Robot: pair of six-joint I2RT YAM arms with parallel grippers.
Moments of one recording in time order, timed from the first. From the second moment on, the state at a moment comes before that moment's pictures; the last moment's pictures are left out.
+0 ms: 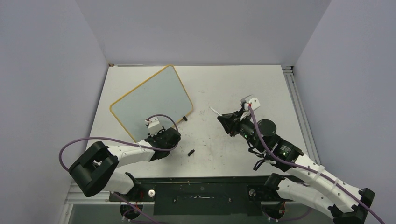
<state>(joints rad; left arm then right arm) -0.78 1.37 0.50 -0.20 -0.78 -1.10 0.87 0.76 0.77 -0.10 0.17 0.26</state>
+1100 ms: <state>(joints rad) -0.88 1.47 0.58 -0.22 -0.86 -1.14 0.87 0.78 0.77 -0.08 0.15 0.28</state>
